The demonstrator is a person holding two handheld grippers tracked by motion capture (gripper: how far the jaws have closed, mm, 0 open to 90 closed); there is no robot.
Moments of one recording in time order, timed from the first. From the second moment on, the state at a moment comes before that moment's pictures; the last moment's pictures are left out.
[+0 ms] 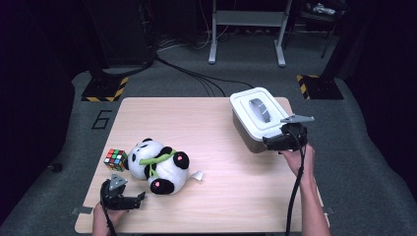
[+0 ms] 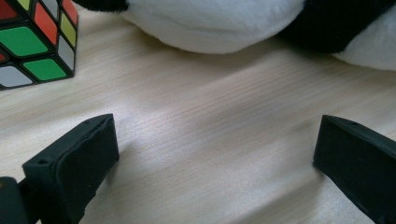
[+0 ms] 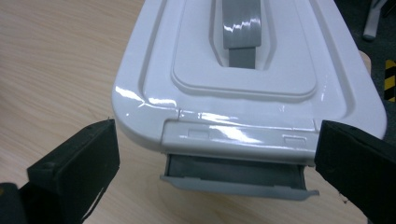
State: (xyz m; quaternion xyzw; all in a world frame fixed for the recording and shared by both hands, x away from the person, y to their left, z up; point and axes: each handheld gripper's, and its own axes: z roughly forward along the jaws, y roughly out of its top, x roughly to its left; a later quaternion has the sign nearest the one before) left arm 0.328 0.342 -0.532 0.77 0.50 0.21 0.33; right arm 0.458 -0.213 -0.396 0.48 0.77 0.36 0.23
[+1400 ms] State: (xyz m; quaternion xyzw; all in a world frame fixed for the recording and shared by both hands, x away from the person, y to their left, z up) left arm 0.328 0.342 -0.532 0.77 0.50 0.21 0.33; right arm 0.518 -0.193 -0.396 0.48 0.75 0.37 0.25
